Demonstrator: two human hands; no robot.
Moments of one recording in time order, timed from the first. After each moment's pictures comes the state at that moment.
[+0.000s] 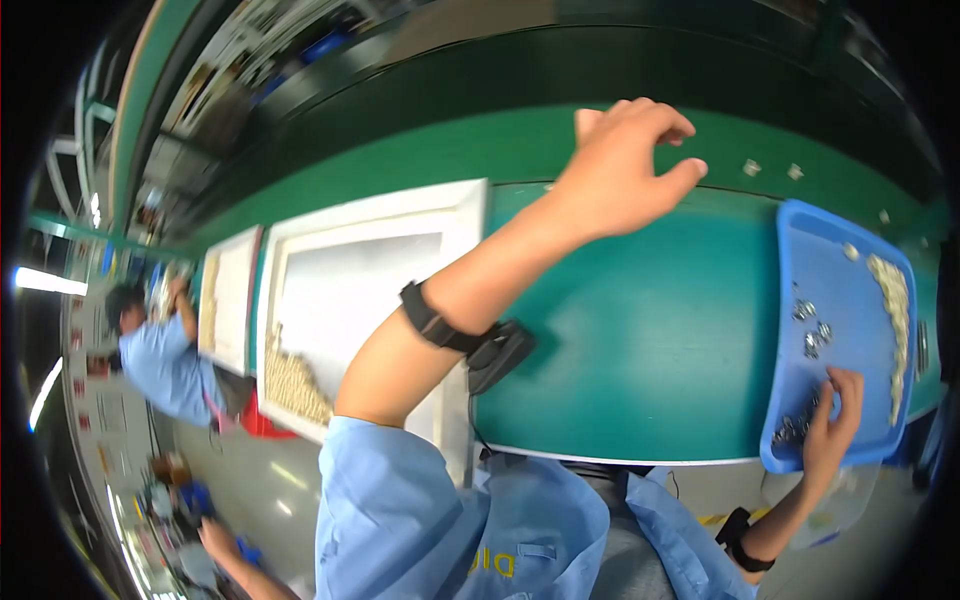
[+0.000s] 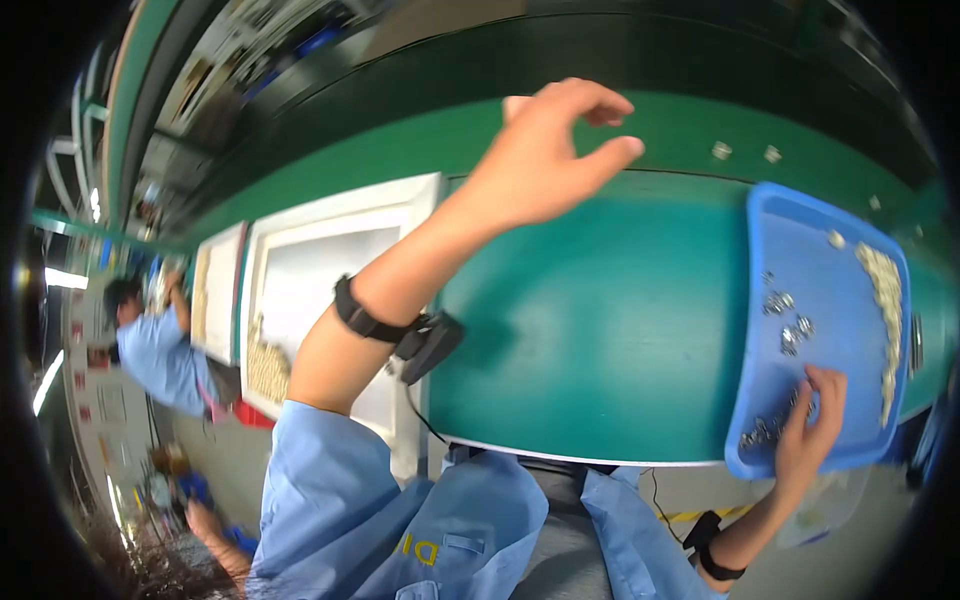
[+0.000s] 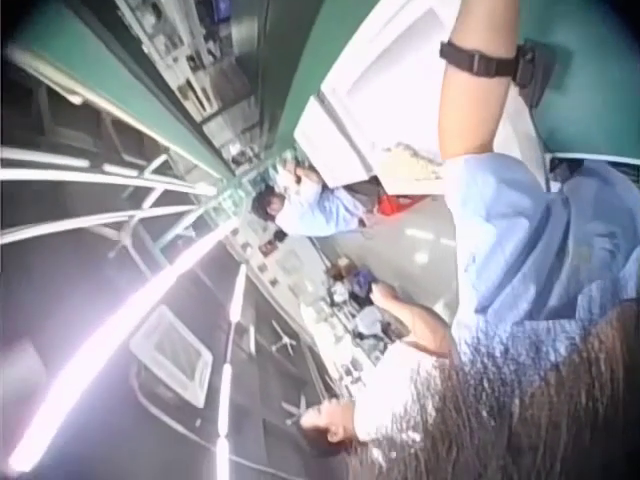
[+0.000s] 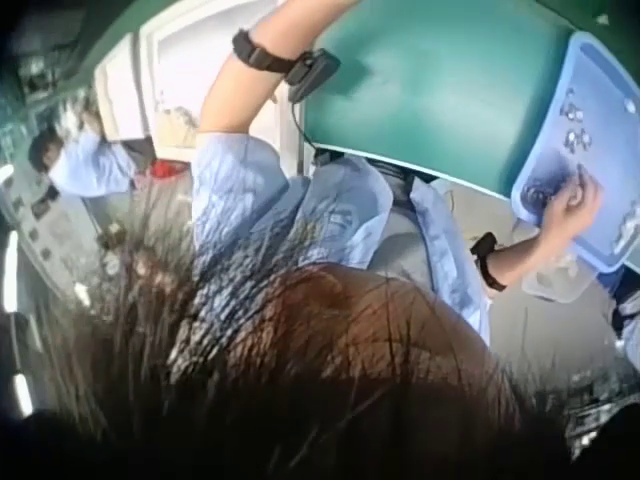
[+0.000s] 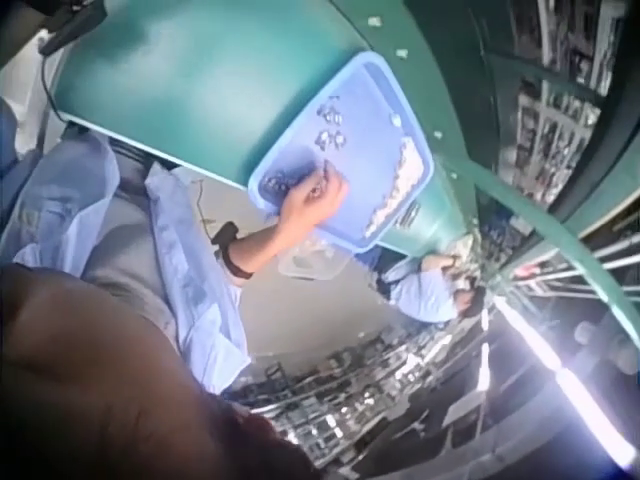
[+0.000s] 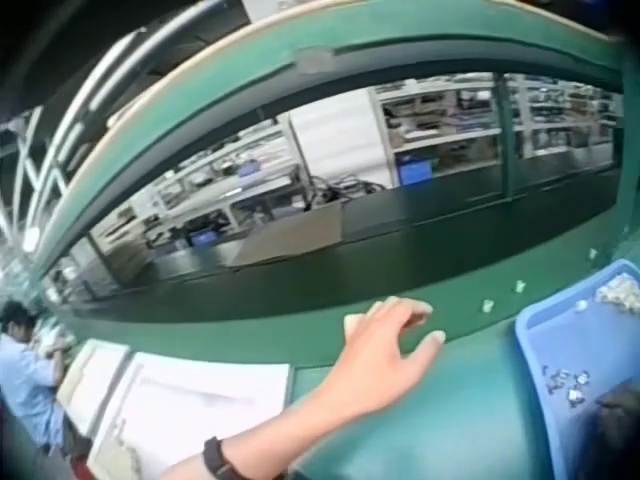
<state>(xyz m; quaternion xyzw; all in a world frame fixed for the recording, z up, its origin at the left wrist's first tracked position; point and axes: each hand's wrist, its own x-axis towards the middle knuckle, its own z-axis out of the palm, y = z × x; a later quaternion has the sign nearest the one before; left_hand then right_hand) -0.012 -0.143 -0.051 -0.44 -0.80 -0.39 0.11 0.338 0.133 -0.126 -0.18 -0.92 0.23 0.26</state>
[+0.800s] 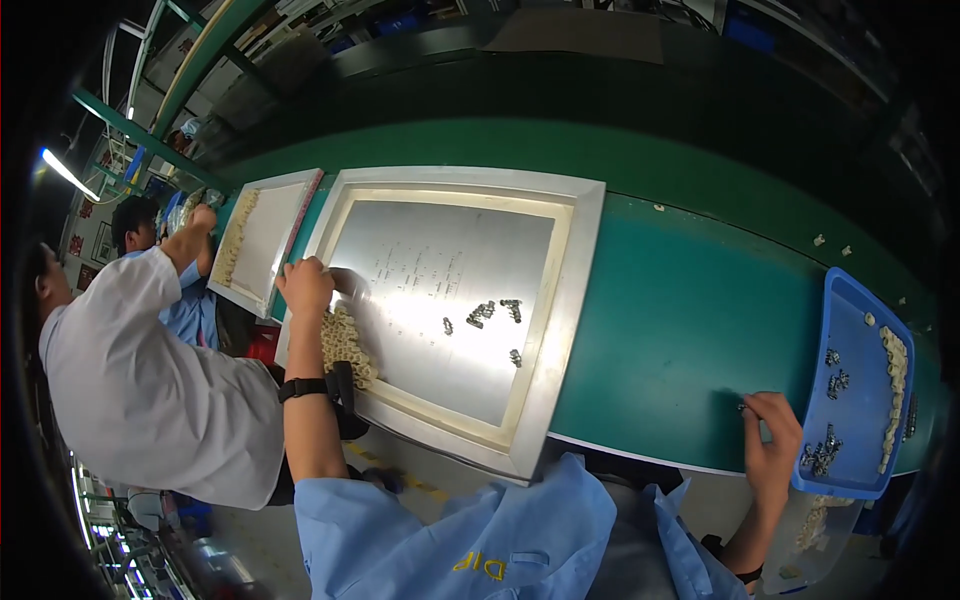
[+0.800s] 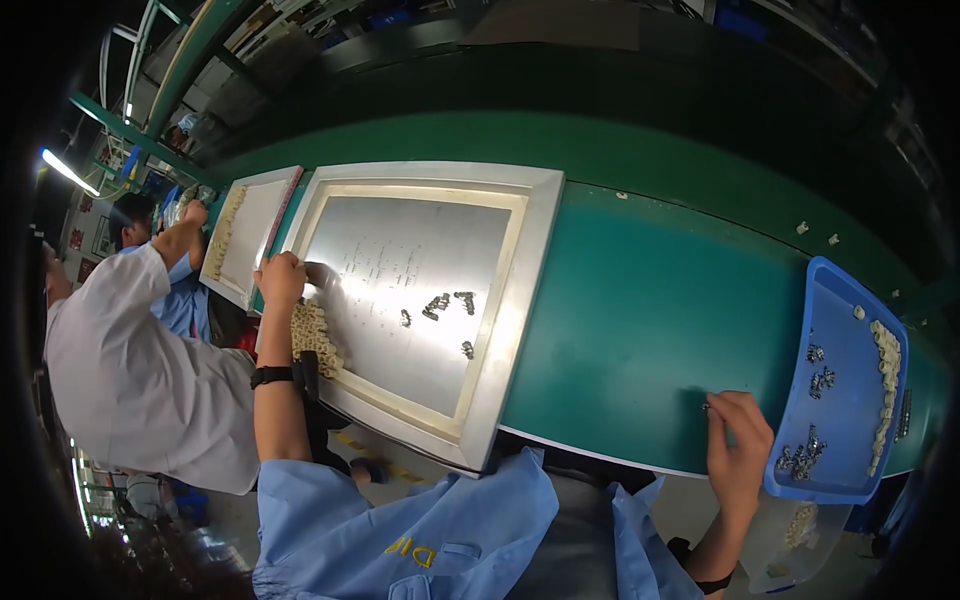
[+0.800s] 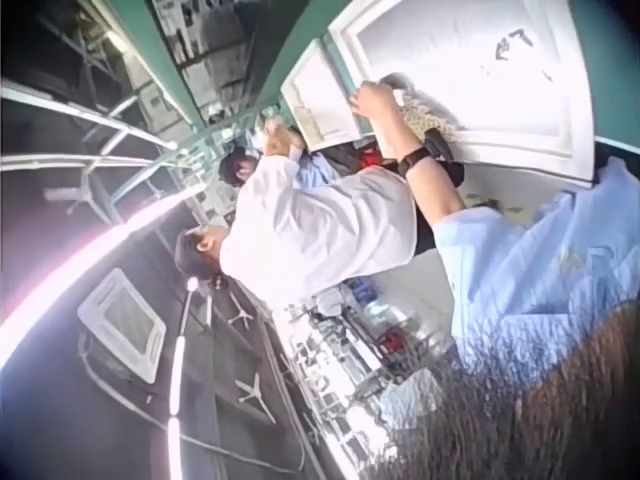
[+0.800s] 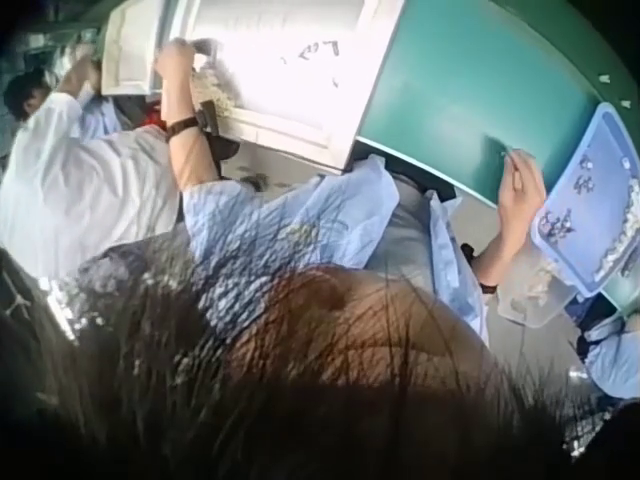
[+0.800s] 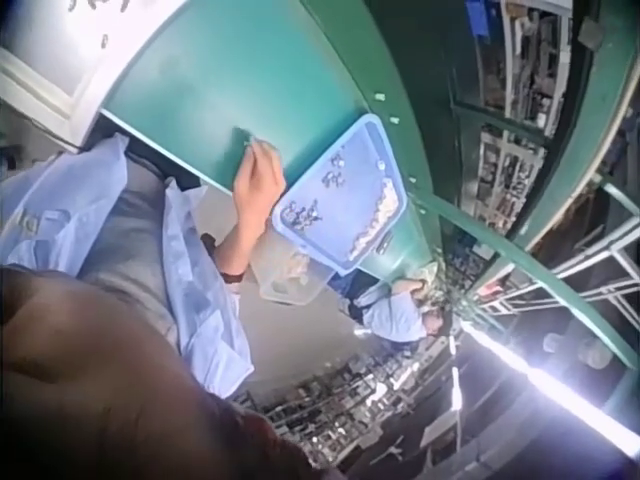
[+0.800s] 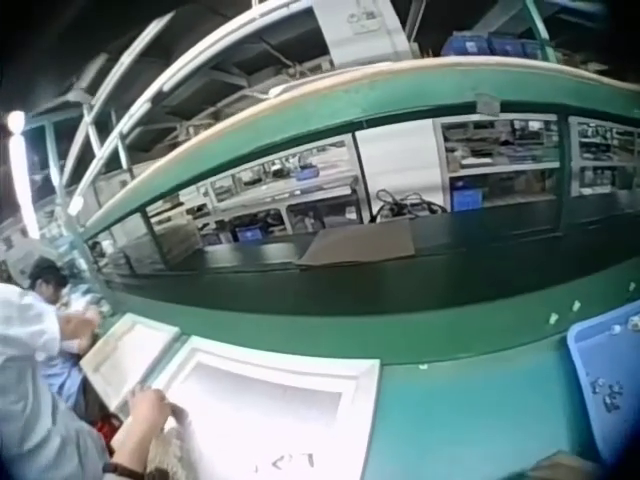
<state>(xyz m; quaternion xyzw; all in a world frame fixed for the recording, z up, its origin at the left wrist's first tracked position) 0.034 -0.724 -0.138 0.16 -0.97 0.16 0.12 0.268 -0.041 -0.104 0.04 -0.91 0.39 0.15</state>
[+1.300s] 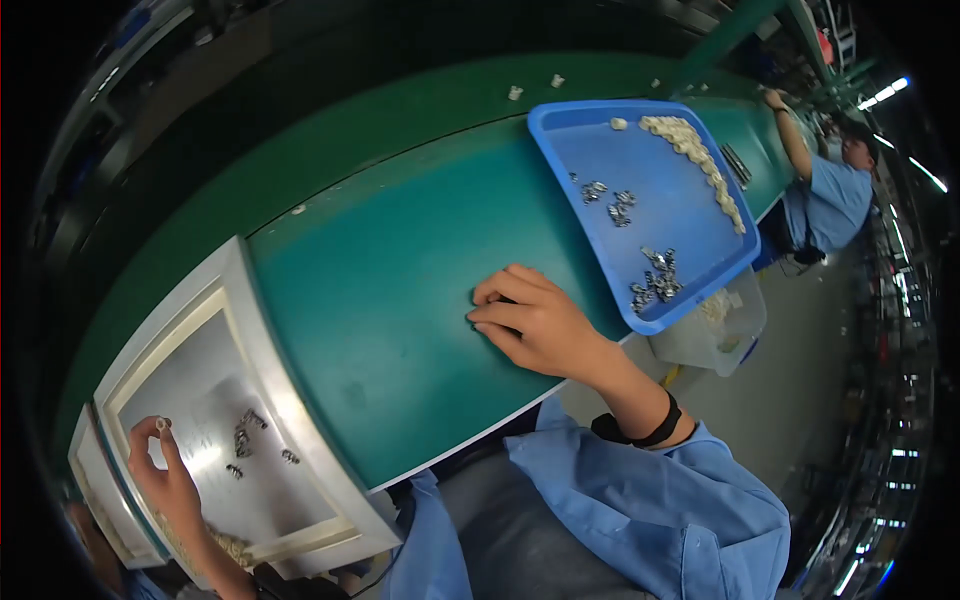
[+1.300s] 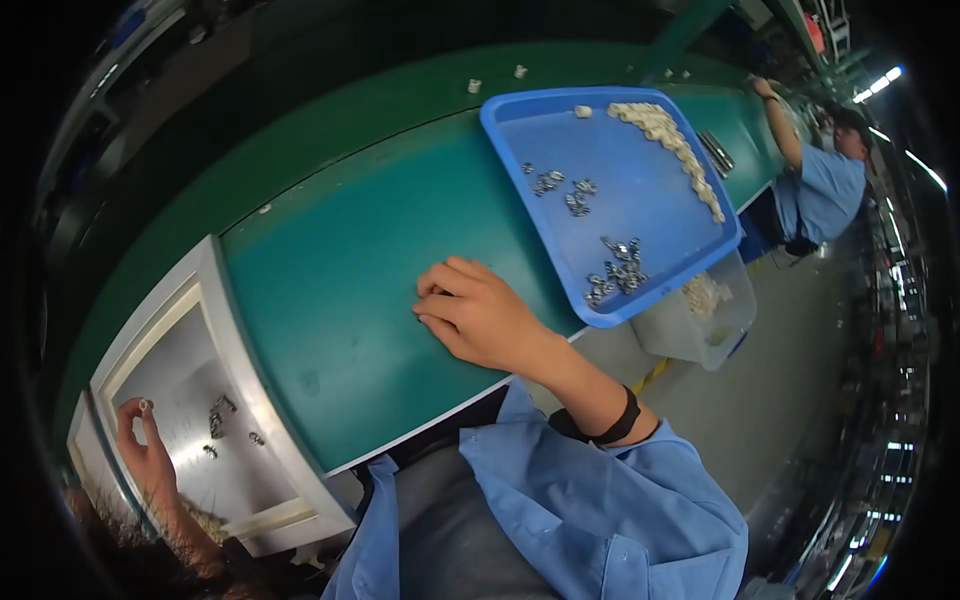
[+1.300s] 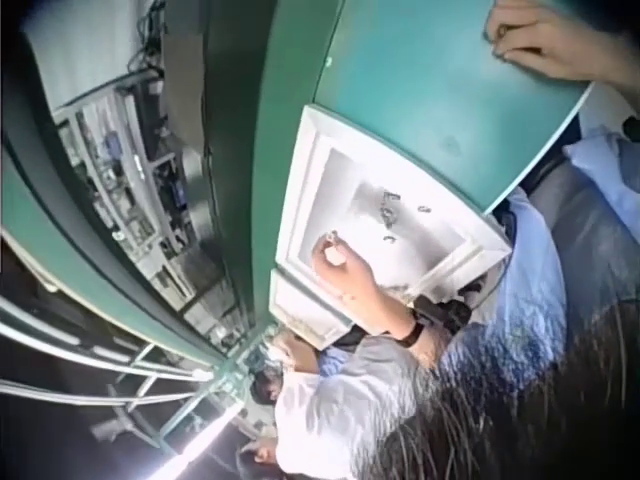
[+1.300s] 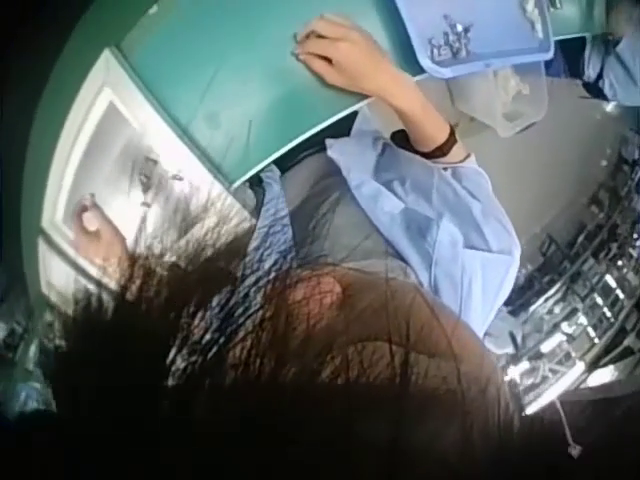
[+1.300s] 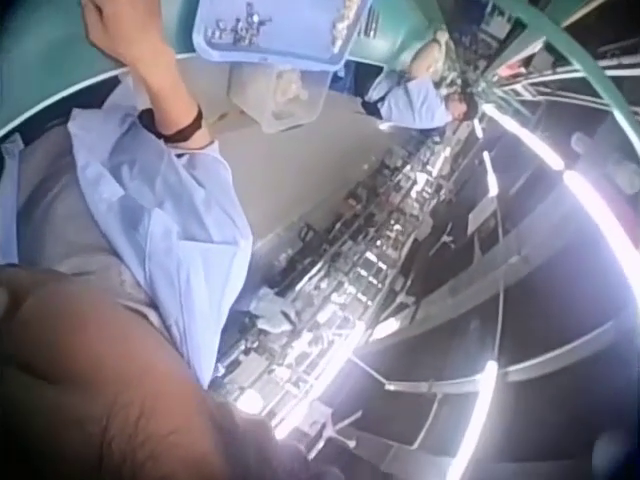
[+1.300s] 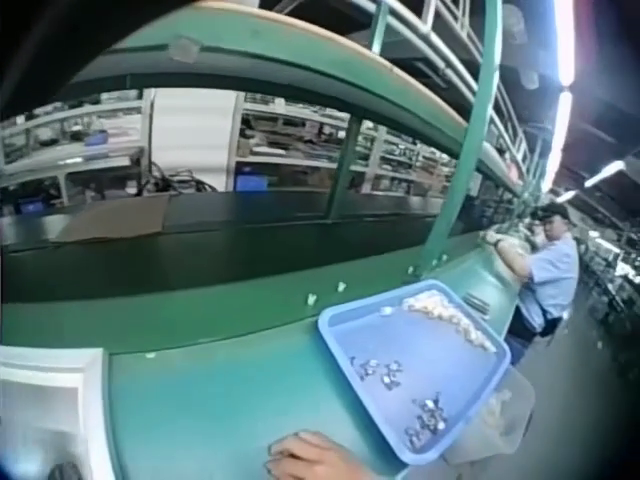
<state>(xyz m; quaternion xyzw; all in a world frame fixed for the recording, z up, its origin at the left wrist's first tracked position) 0.039 -0.539 -0.091 -0.14 -0.94 -0.28 0.10 0.233 -0.041 -0.131 0.09 -0.94 0.30 0.15</state>
